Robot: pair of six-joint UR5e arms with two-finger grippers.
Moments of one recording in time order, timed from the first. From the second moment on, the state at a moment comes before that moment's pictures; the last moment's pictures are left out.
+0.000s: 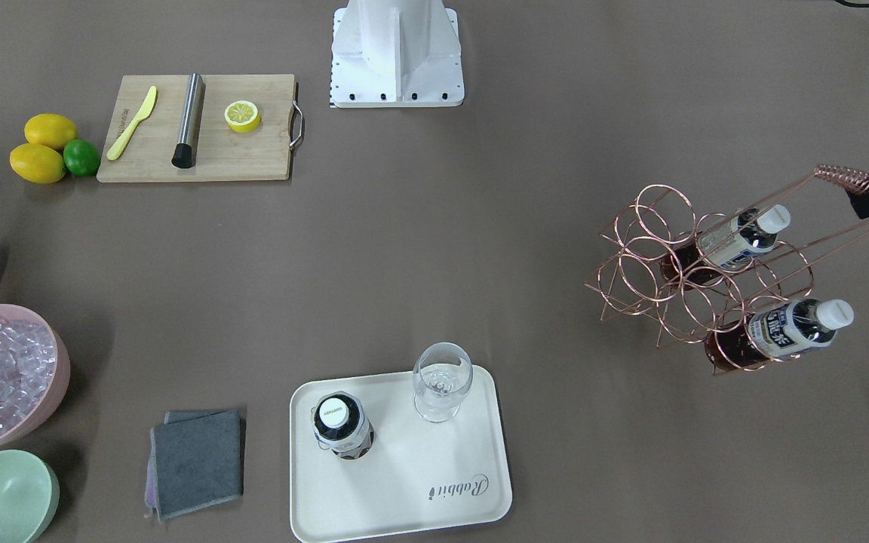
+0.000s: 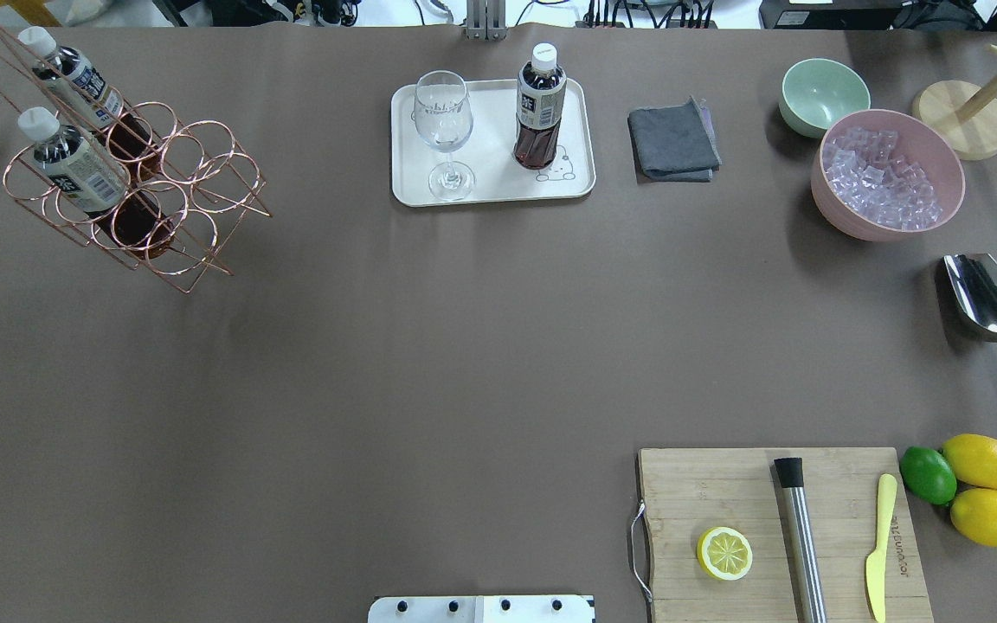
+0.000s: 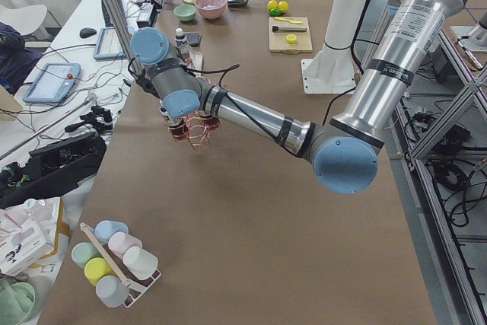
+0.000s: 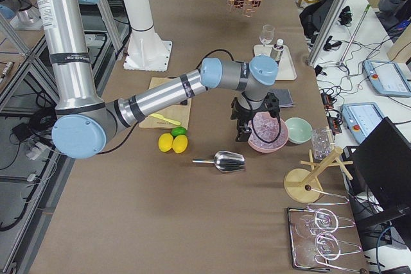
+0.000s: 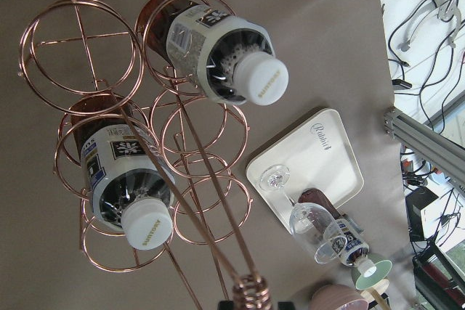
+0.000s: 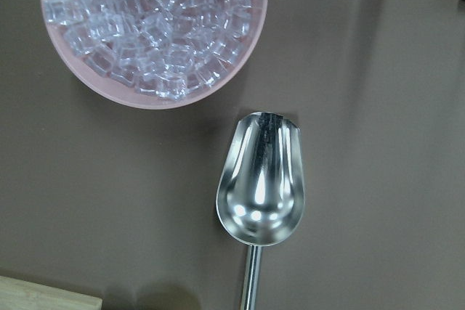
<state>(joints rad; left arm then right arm) -1.48 -1.99 -1.52 -2.28 -2.97 -2.06 1.48 -1.42 1.85 -2.09 2.35 -0.19</state>
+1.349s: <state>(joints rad) -1.57 -2.00 -1.34 -2.07 -2.76 -1.73 1.56 -1.60 1.82 -1.98 2.28 -0.30</state>
